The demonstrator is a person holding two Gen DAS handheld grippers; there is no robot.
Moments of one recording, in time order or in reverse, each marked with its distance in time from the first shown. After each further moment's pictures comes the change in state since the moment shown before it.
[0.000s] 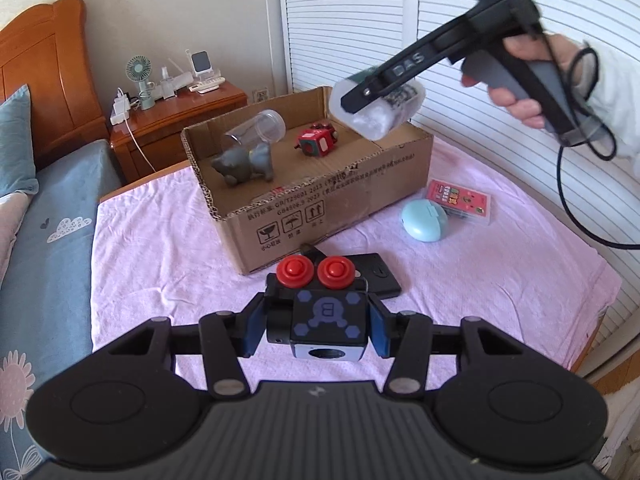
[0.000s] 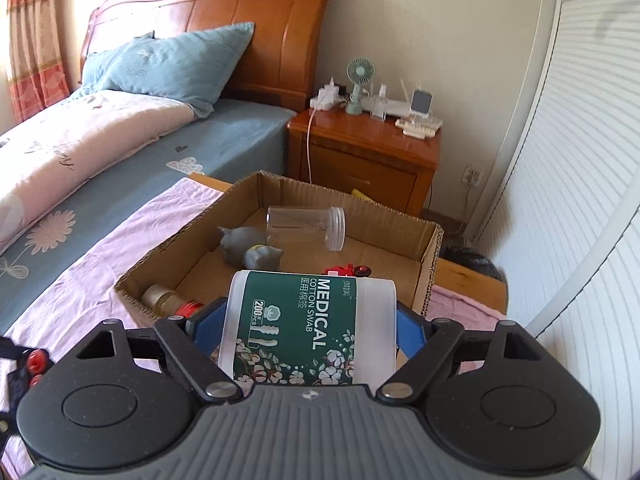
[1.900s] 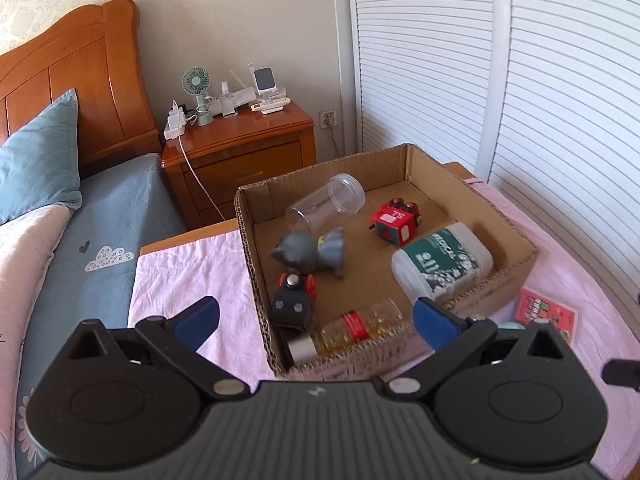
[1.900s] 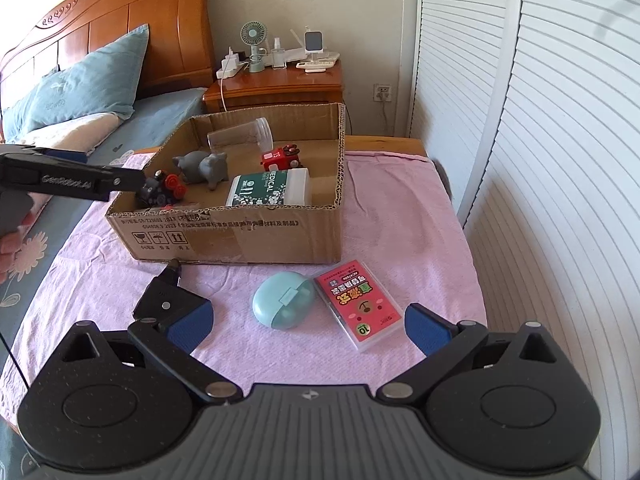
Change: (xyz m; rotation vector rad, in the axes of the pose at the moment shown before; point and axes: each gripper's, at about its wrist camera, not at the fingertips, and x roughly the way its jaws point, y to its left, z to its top) left arm 0.047 0.027 0.096 -0.100 -0.032 0.171; right arm -0.089 0.019 -0.119 0.336 0.059 -0.137
